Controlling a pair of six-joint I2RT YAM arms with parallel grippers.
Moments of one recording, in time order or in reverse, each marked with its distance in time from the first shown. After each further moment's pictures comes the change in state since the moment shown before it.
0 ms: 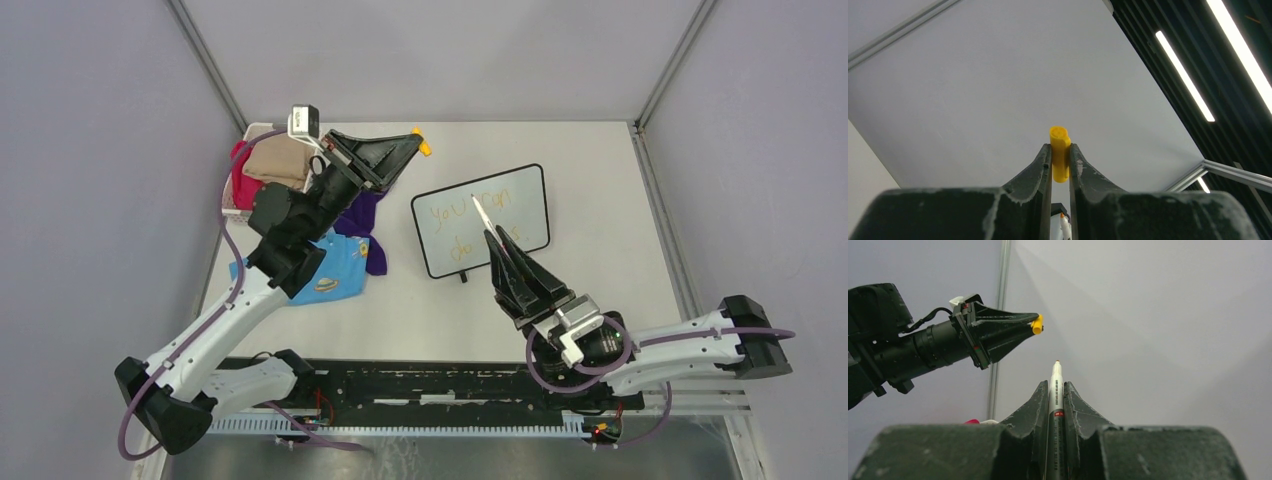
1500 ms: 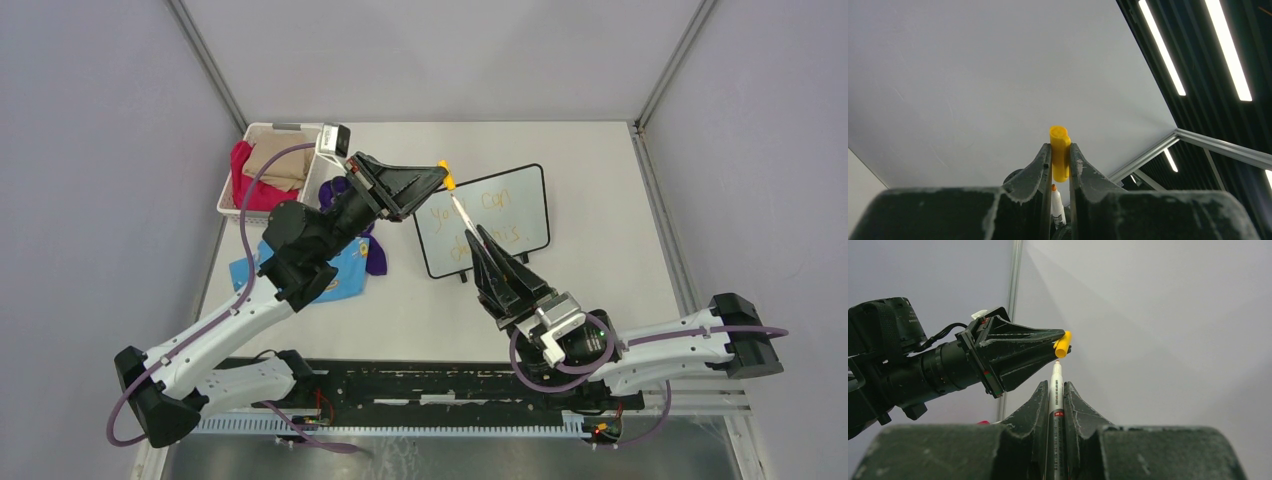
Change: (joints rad) left arm -0.164 -0.021 -0.066 0.036 -0.007 -0.038; right arm 0.000 0.094 0.091 -0.031 -0.019 0.042
